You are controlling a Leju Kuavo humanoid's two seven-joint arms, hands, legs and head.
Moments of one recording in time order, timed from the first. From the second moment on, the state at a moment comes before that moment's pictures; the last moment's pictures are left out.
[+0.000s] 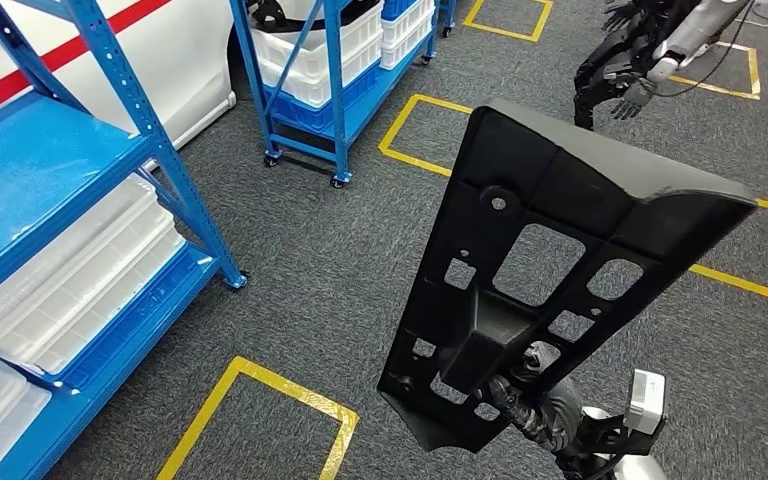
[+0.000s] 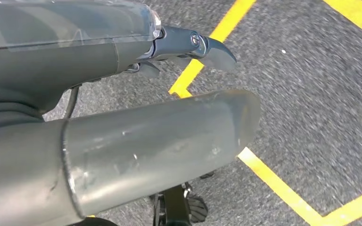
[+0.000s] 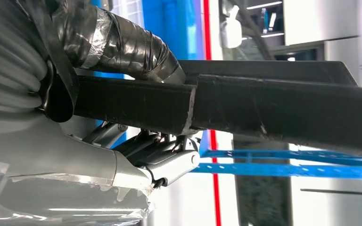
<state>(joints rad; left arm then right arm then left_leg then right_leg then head) -0.06 0.05 1.13 -0.21 -0.74 -0.05 -0.12 0.07 -0.25 0.22 -1.82 -0.43 0.59 -0.45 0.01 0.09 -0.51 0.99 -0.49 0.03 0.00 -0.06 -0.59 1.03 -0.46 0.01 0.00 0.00</state>
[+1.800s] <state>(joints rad) -0.05 0.02 1.18 -0.21 -0.71 -0.04 -0.15 0.12 -0.21 0.32 -2.11 -0.22 0.47 -0.54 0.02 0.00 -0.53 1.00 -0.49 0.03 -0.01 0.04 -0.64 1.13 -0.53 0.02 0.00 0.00</state>
